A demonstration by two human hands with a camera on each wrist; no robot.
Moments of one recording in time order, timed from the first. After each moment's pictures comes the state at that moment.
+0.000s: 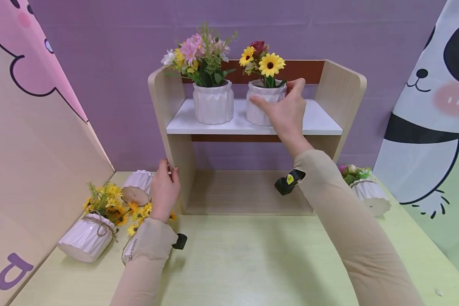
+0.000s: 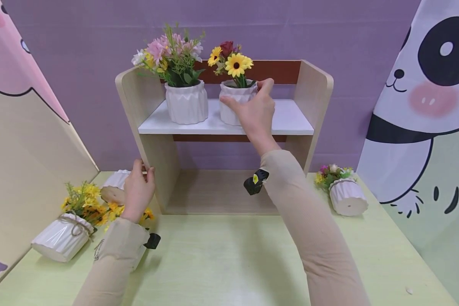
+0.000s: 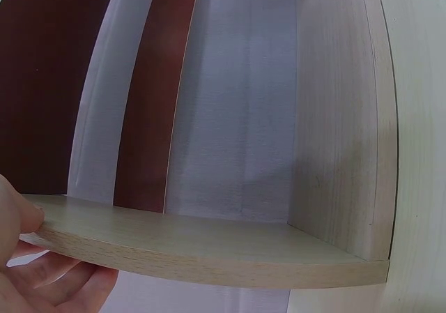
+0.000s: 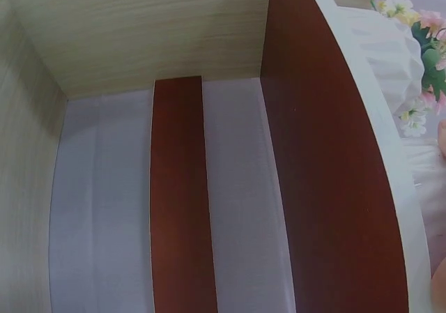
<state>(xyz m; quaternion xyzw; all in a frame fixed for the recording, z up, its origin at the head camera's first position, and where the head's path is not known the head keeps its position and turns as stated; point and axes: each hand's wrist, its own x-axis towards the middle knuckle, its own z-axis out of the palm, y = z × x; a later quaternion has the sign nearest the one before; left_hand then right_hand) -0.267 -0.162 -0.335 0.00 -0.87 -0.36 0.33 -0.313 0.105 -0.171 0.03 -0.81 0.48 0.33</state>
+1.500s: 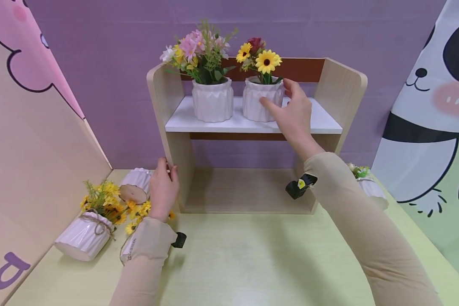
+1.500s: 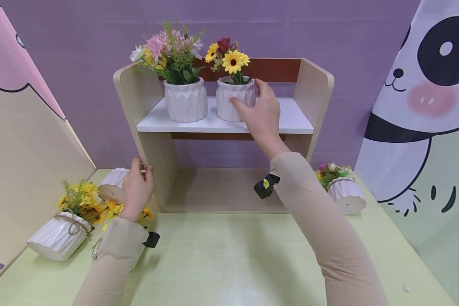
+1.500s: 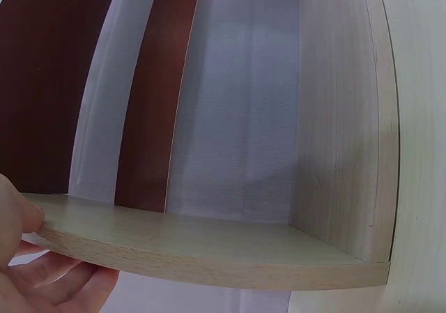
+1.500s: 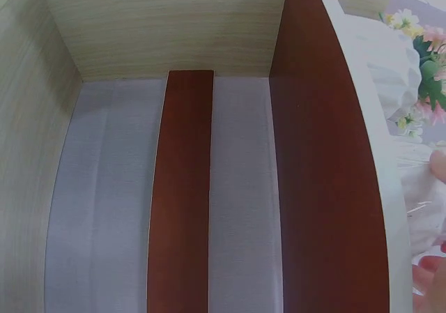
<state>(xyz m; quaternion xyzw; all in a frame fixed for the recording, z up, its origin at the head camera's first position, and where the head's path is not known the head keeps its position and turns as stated) -0.265 -0.160 -0.336 0.00 -0.87 -0.36 0.34 -0.302 0.119 -0.175 0.08 -0.84 0.42 0.33</state>
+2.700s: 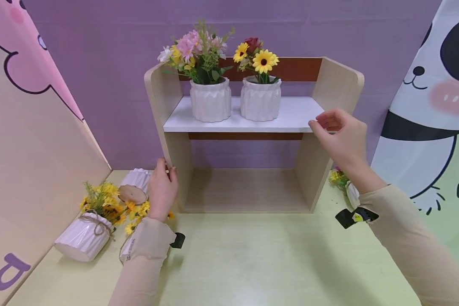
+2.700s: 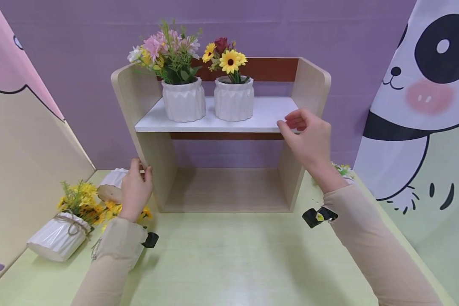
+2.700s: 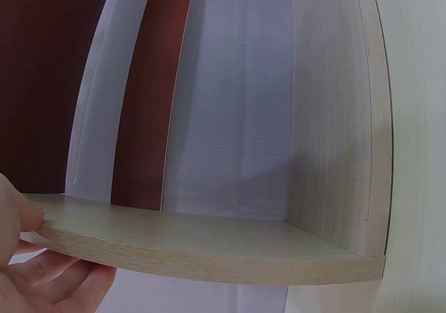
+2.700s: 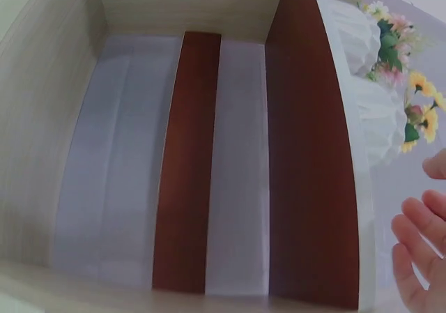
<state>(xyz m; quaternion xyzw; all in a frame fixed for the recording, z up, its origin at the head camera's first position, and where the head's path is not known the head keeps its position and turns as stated) -0.269 -0.162 -0.339 -0.02 -0.87 -0.34 0.35 -0.246 0.207 -0.204 0.12 -0.82 0.37 0.41</state>
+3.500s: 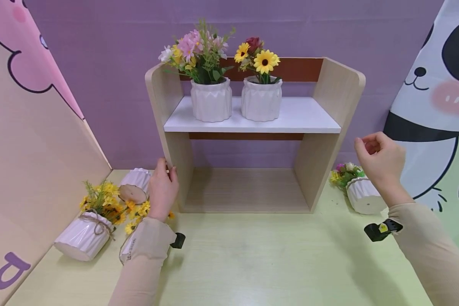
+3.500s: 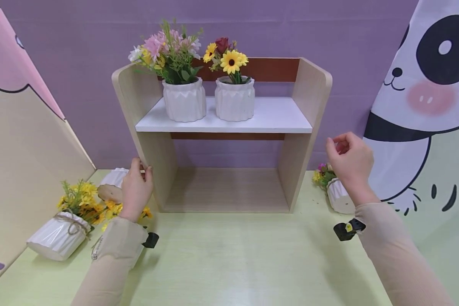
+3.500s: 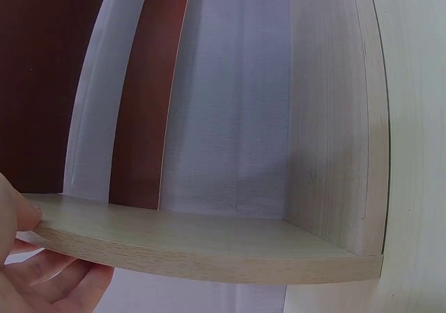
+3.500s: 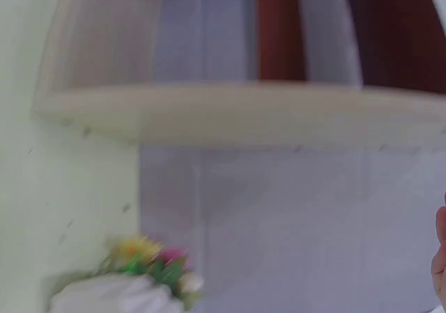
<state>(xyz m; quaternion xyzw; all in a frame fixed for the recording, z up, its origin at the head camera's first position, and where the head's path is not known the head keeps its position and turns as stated) -0.268 -0.161 -0.340 -0.02 -0.86 -0.34 0.37 -0.253 0.293 -0.254 0.02 -0.83 0.31 0.46</state>
